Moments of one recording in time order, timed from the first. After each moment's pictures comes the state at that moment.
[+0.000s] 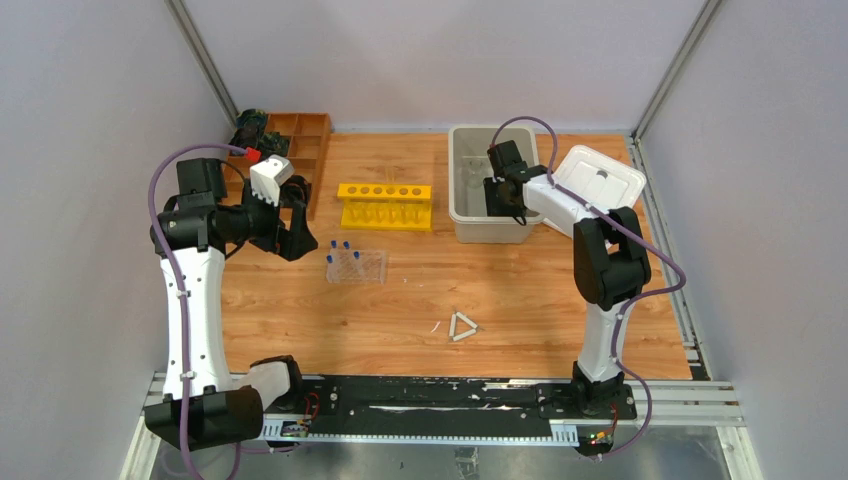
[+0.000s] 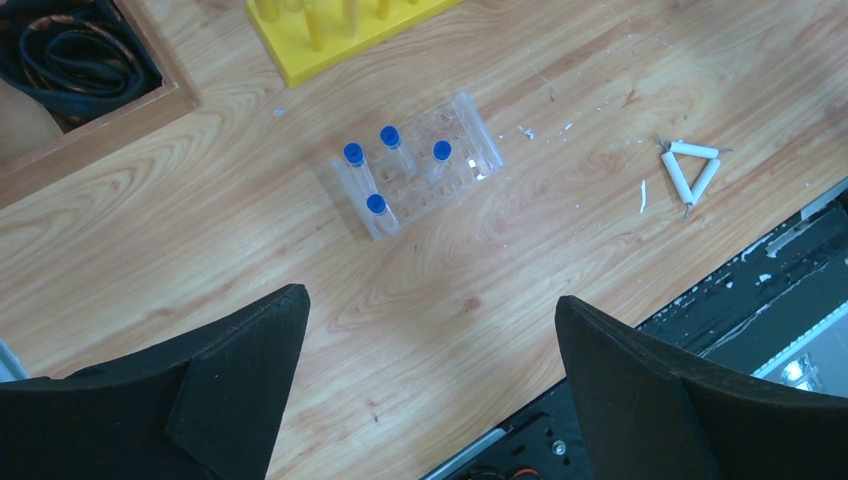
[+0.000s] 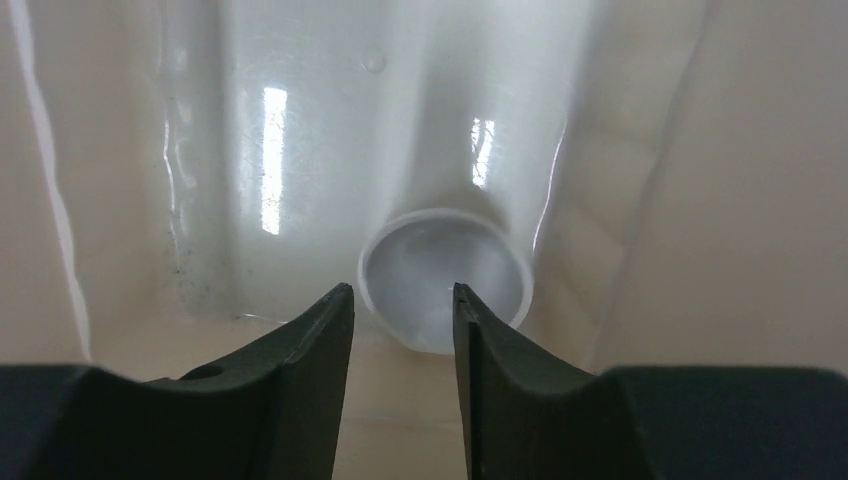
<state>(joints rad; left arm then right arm) 0.21 1.10 1.36 -1.18 0.66 0.47 0.37 1.95 1.48 -0.57 0.13 0.20</state>
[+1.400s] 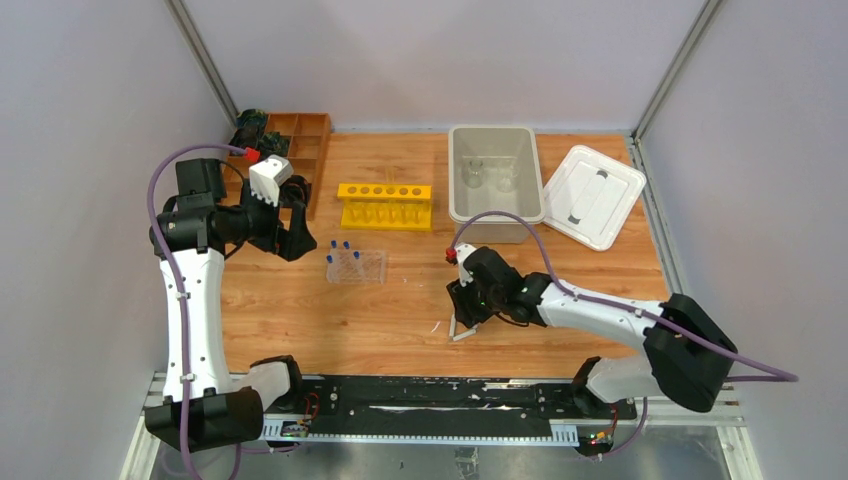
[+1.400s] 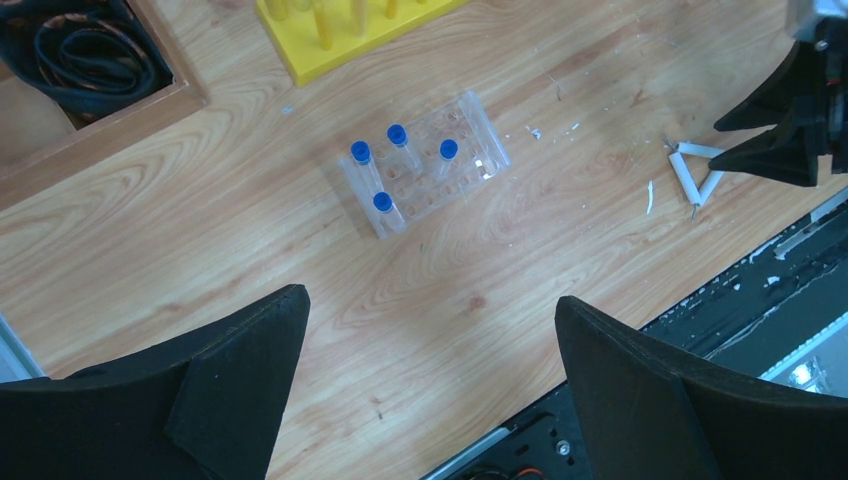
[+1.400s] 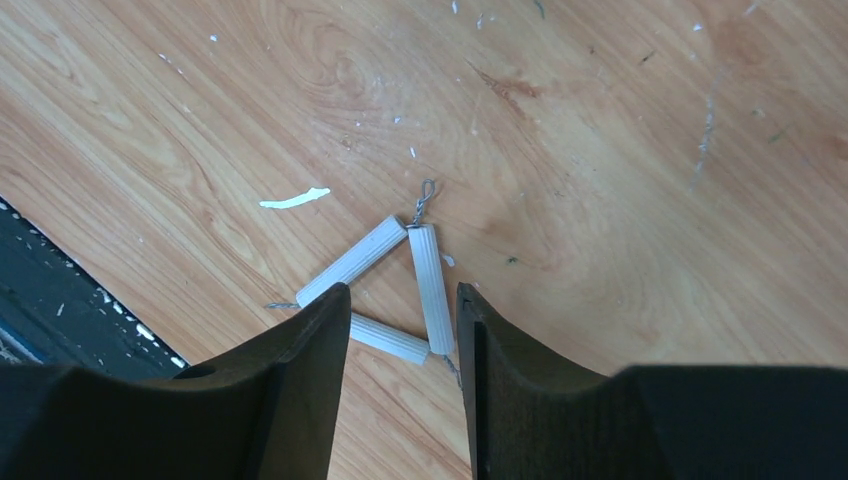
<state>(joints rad) 0.21 1.09 1.36 -1.18 0.64 0.47 0.89 1.28 0.67 -0.27 -0.05 0.22</state>
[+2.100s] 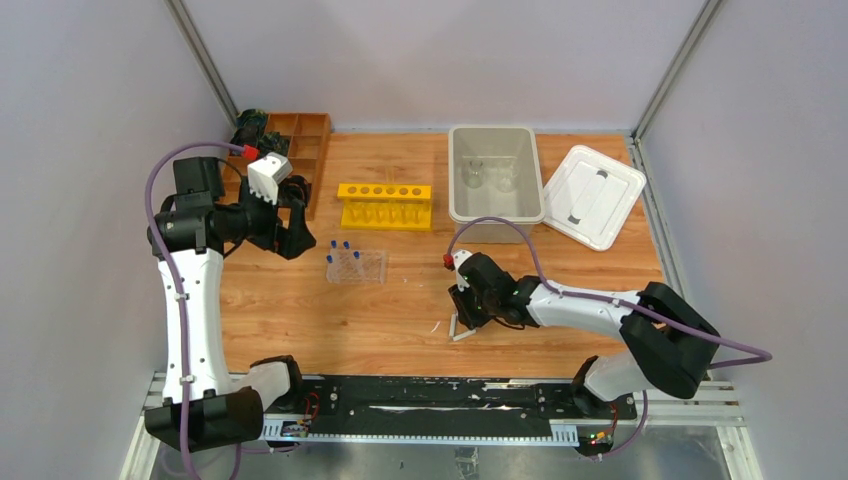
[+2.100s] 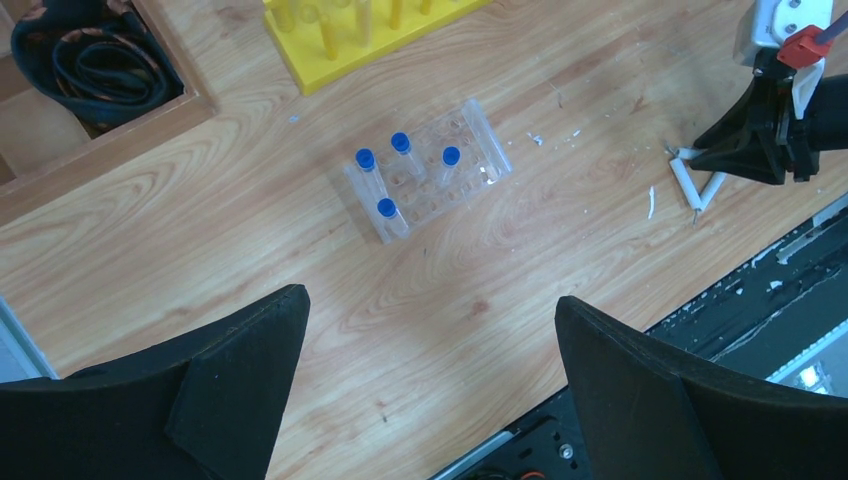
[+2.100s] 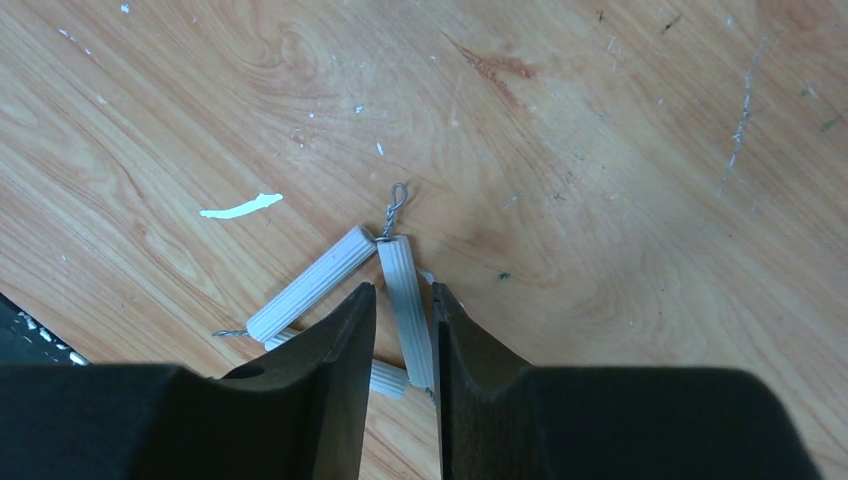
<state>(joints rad) 0.21 1.09 1.38 -1.18 0.64 0.47 0.90 1.40 0.64 -0.19 -0.03 0.23</state>
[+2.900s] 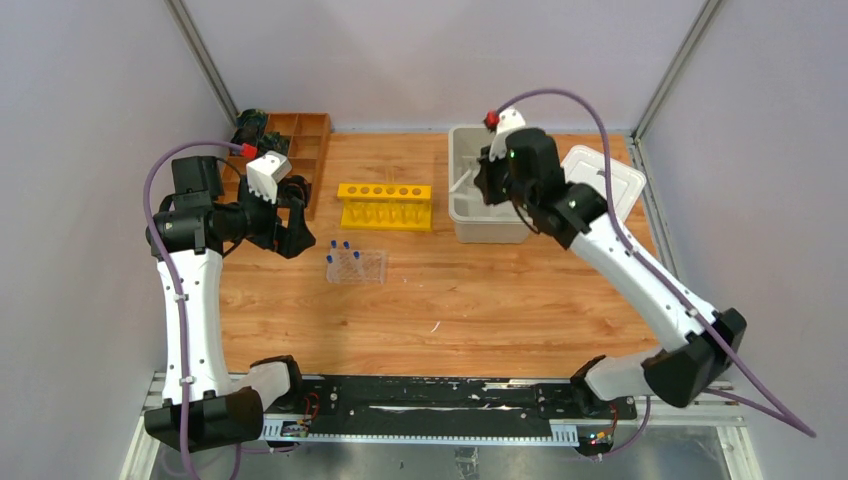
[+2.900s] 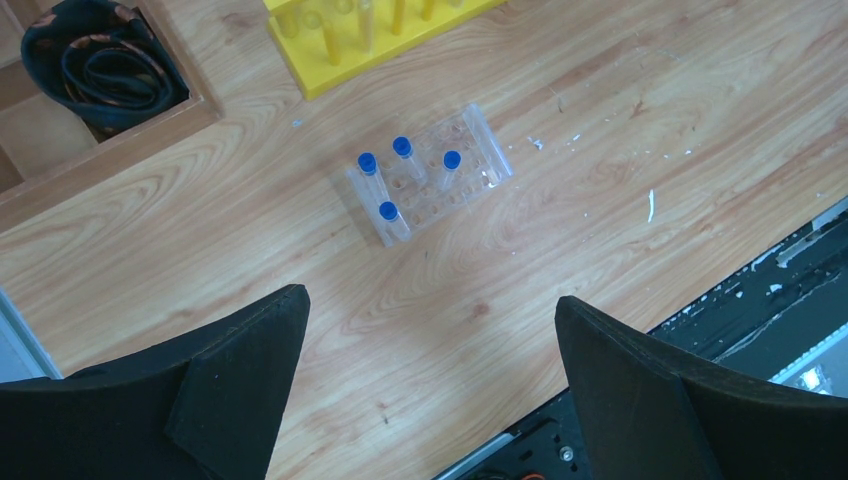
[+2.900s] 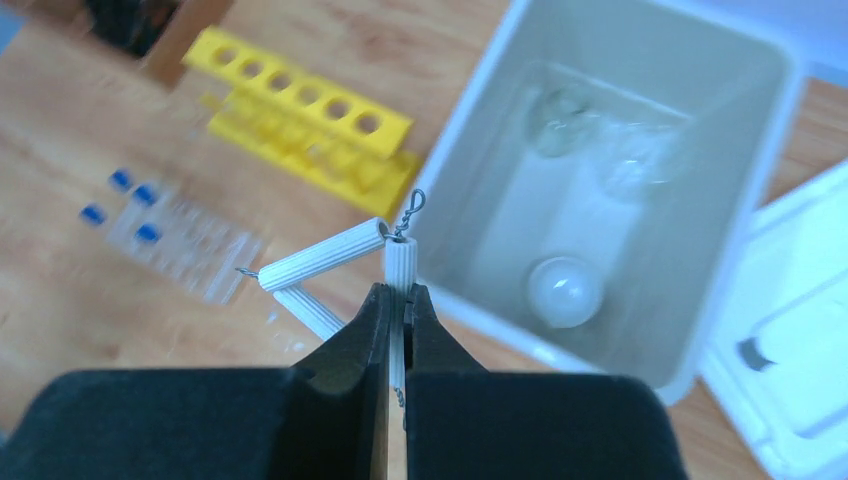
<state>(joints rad) 0.21 1.09 1.39 -1.18 0.65 0.46 0.69 1.30 1.37 -0.52 0.13 0.12</state>
